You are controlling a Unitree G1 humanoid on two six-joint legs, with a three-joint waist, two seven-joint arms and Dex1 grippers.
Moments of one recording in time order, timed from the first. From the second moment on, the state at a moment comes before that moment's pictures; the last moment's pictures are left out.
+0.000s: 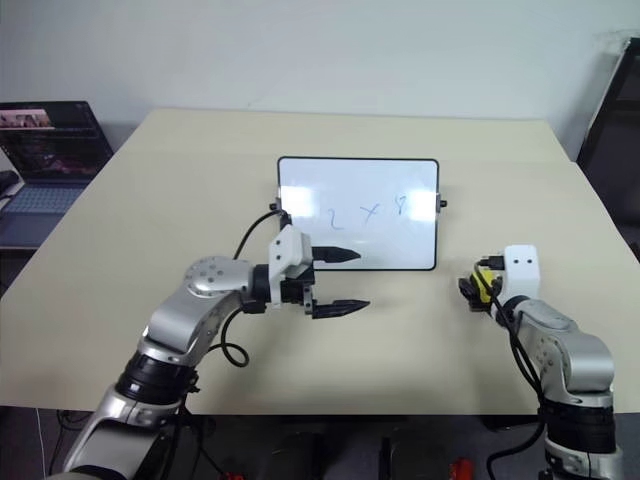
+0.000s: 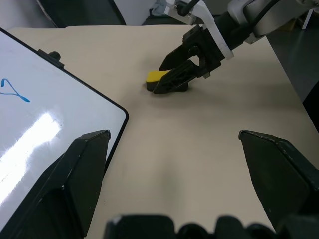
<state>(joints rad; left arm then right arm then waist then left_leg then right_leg) -0.53 0.47 -0.23 -0.12 -0.31 0.35 -1.03 -0.25 -0.46 -0.23 -0.27 0.42 1.01 0.11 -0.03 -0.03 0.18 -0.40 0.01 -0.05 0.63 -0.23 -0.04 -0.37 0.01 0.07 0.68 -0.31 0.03</state>
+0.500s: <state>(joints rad) -0.53 0.47 -0.23 -0.12 -0.30 0.38 -1.01 -0.25 -0.44 -0.23 -0.23 0.38 0.98 0.13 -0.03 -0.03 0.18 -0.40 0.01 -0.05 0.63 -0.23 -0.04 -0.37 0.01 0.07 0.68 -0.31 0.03</state>
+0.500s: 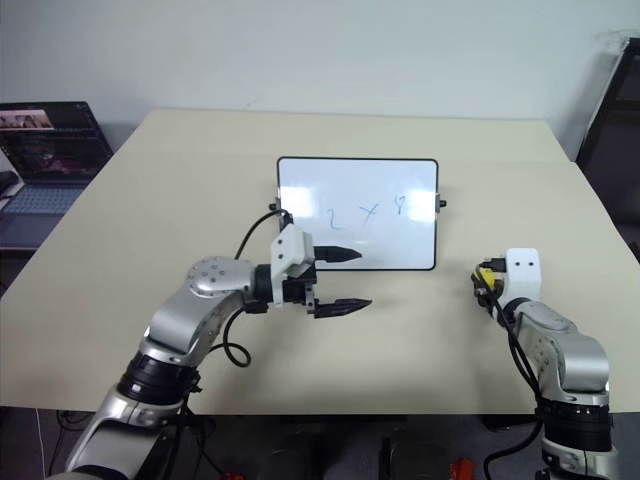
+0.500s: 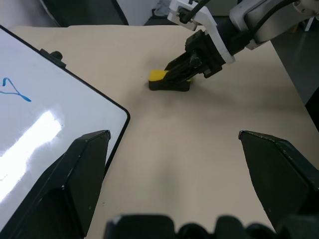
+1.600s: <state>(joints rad) -0.60 0.48 -0.15 -0.16 -0.24 0.64 -0.67 -0.83 -0.34 0.19 0.13 0.07 0.66 0.29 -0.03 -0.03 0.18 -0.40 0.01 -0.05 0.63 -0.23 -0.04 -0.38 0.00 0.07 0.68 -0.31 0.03</state>
